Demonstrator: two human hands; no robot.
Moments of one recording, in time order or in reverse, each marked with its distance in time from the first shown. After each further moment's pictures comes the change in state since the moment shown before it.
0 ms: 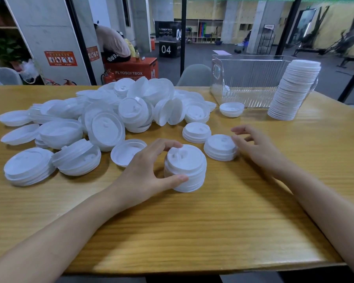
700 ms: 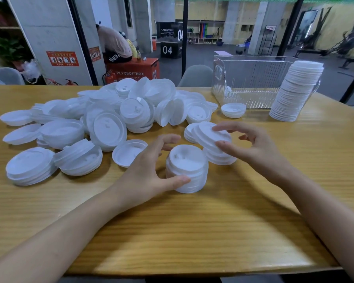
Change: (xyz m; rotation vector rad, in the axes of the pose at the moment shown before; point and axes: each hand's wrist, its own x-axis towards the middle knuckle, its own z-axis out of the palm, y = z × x) left_hand 0.003 -0.005 0.002 -0.054 -0.009 -0.015; right_hand -0.028 -0.045 0.004 0.157 -0.072 -0.322
